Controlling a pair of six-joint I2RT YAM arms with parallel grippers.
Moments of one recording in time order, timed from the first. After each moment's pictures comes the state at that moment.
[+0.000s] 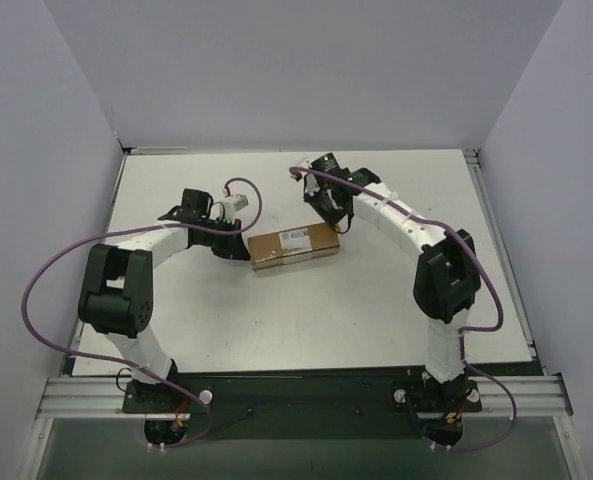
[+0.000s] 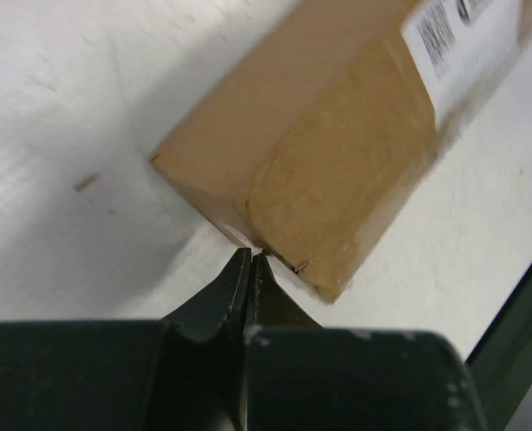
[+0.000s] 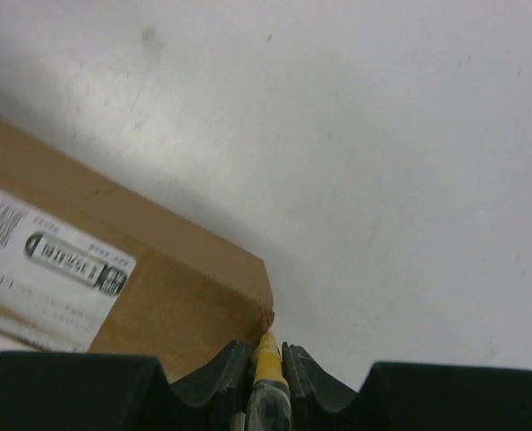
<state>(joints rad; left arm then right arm) -0.19 1.77 1.08 -0.29 0.67 0.04 0.59 1.89 1.61 -0.76 0.15 -0.27</state>
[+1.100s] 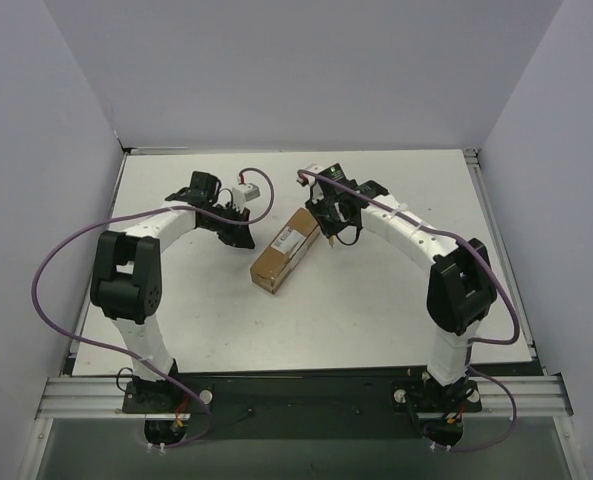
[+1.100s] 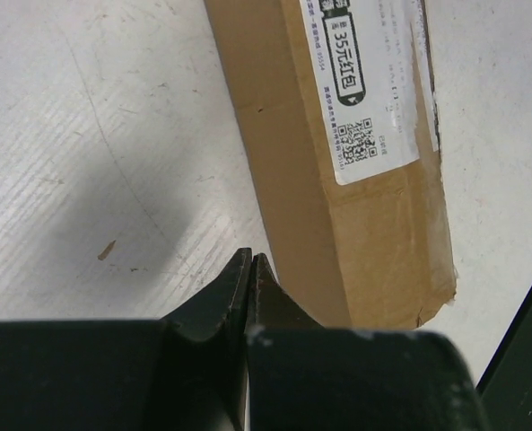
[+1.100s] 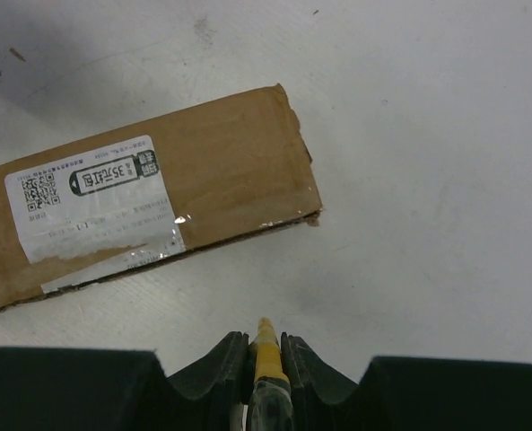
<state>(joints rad) -0.21 1.86 1.30 -0.53 0.71 0.31 0.58 1.82 1.52 -0.66 0.07 -0.13</state>
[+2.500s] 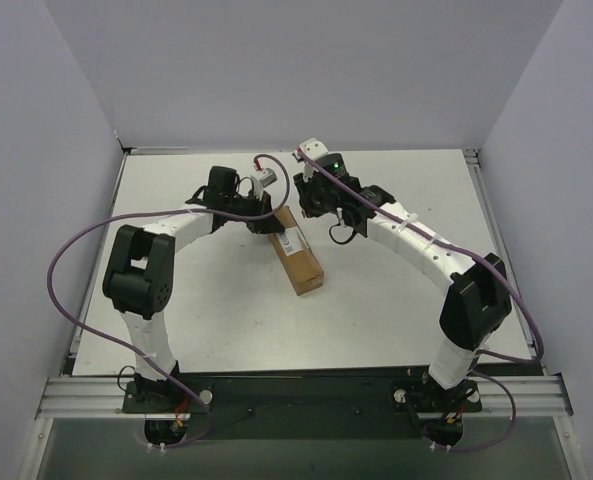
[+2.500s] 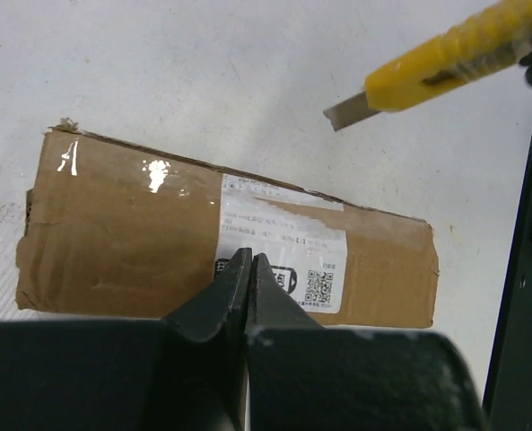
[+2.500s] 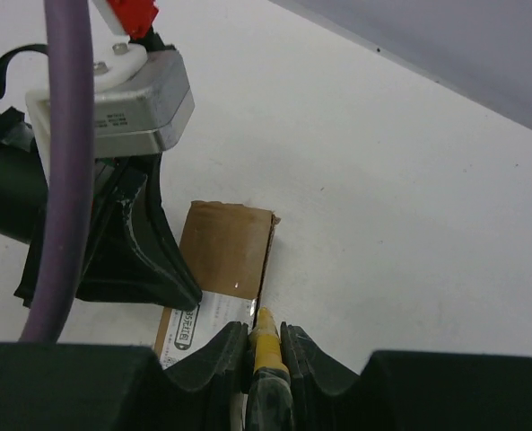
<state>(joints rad) -0.32 1.92 1.30 -0.10 0.87 0.05 0.65 1.72 1.50 -0.36 0.10 0.02</state>
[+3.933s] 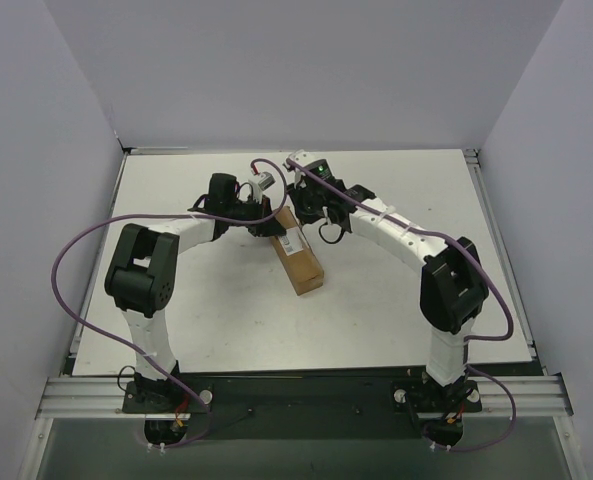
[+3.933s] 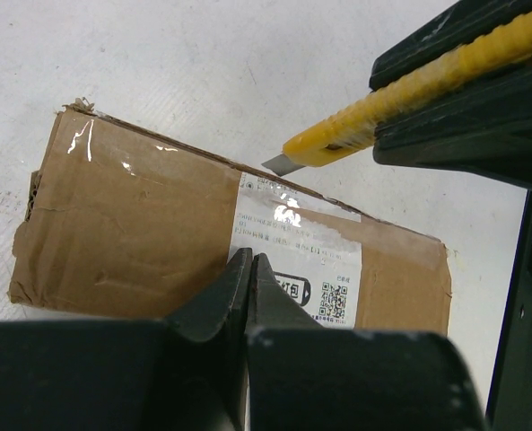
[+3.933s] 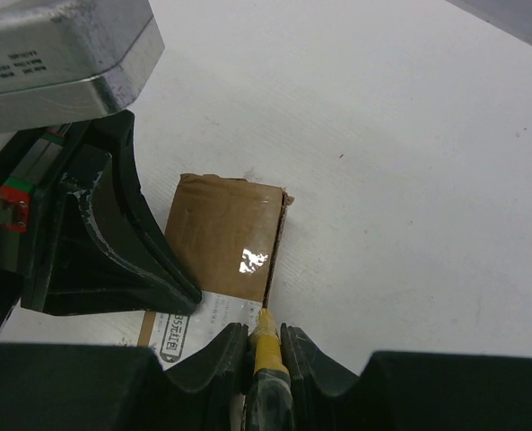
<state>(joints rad) -0.31 1.95 1.21 0.09 0.83 -0.09 0.66 1.87 1.54 -0.38 0.08 0.02</state>
